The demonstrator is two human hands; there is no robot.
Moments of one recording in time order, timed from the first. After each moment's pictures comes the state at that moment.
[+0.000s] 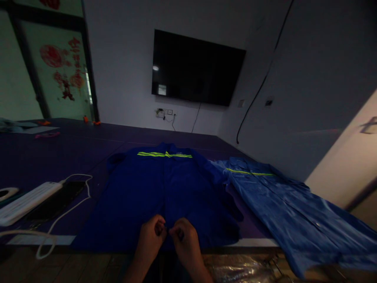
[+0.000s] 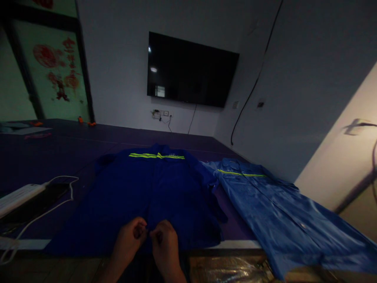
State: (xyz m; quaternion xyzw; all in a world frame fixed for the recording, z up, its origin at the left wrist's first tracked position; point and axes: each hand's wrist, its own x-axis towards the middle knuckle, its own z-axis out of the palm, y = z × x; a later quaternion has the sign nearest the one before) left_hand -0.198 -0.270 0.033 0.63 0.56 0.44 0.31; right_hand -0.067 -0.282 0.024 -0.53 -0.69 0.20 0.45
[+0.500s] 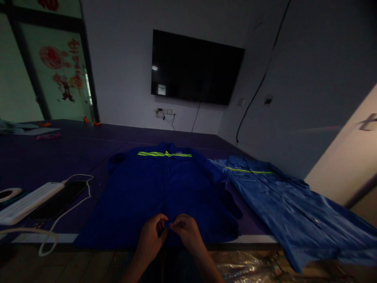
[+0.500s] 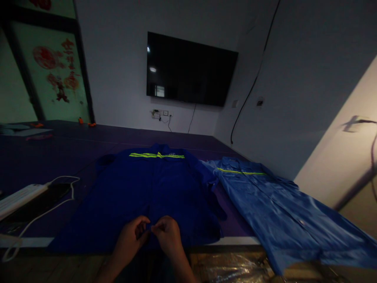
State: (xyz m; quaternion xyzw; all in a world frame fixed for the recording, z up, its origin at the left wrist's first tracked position) left_hand -0.201 -0.277 0.040 0.67 0.55 0.39 0.32; right_hand -0.058 -0.262 0.019 -0.53 -0.63 0.34 0.45
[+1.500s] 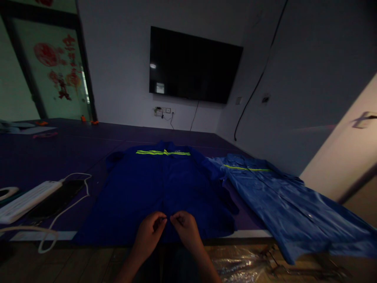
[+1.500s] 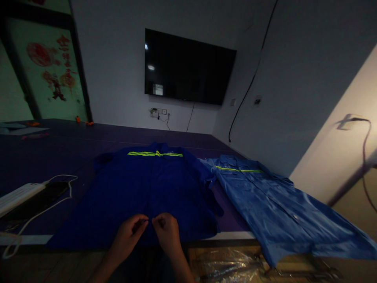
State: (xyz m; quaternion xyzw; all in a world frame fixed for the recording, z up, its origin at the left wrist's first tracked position) left_hand -0.204 -0.280 0.043 0.68 0.53 0.40 0.31; right_hand -0.056 -0.265 0.021 -0.54 -0.63 0.31 0.47
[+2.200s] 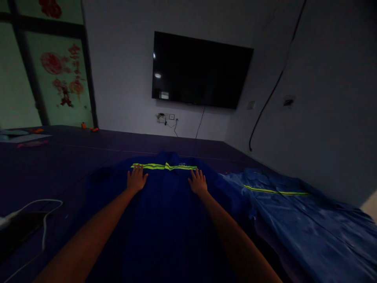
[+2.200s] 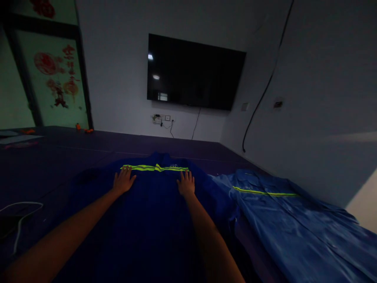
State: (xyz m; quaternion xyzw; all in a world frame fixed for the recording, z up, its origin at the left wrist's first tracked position) left_hand -0.268 0.041 0.068 0.66 0.71 0.24 -0.09; right_hand 0.017 0.046 0.057 -0.71 -0.68 -0.07 0.16
